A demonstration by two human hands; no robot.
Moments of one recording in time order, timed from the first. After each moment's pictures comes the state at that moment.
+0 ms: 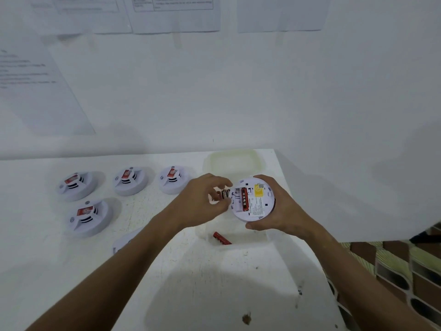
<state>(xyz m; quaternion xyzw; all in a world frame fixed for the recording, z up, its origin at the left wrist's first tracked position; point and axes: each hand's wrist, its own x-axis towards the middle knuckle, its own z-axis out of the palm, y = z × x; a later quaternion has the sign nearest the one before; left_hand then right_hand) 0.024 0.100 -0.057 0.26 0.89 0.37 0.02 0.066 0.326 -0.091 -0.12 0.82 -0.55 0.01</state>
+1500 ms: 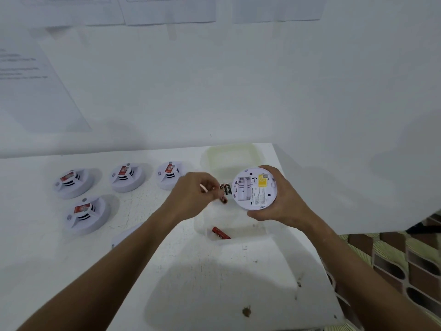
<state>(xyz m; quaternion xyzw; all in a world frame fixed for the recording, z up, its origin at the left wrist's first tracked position) 0.019 0.097 -0.061 0.16 0.91 0.38 0.04 0.064 0.332 -0.094 -0.10 0.83 -0.55 -0.05</state>
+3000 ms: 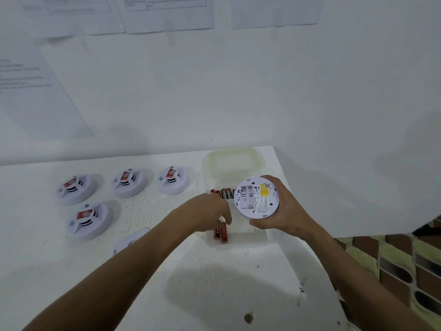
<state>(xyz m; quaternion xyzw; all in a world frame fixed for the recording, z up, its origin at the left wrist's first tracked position) 0.011 0.121 -0.072 0.41 0.89 -0.02 0.18 0.067 0.335 -0.109 -0.08 0.82 -0.57 -0.02</state>
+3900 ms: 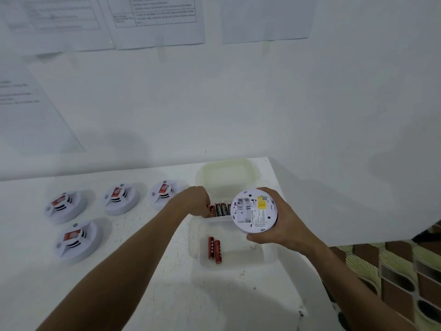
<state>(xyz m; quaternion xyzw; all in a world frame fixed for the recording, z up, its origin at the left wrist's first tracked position) -0.075 0.126 -0.092 0.18 0.95 0.02 0.25 0.057 0.346 -0.110 -0.07 0.81 -0.58 -0.02</state>
